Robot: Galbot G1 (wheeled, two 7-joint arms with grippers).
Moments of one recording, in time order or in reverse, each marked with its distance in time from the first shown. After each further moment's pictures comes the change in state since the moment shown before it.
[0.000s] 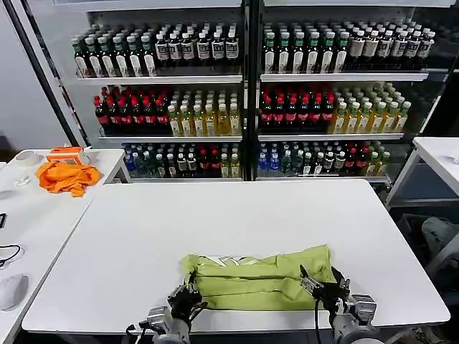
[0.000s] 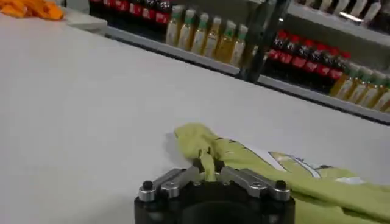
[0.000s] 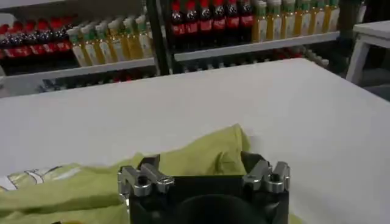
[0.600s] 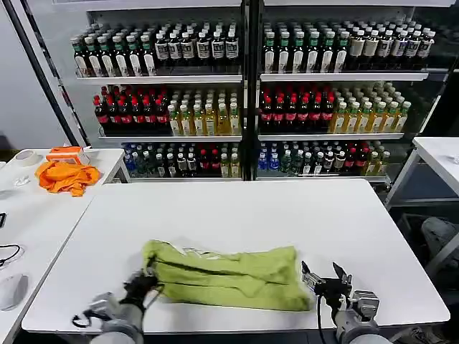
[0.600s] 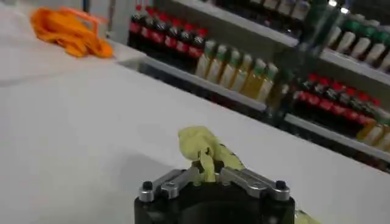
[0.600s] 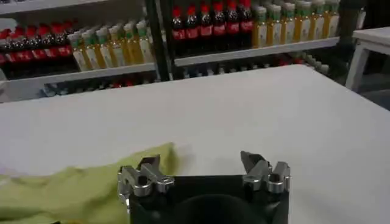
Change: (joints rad) left arm -0.004 0.193 -0.282 -0.112 -0.268 0.023 0.000; right arm 0.015 -0.024 0.021 -0.002 0.019 0.003 -0.007
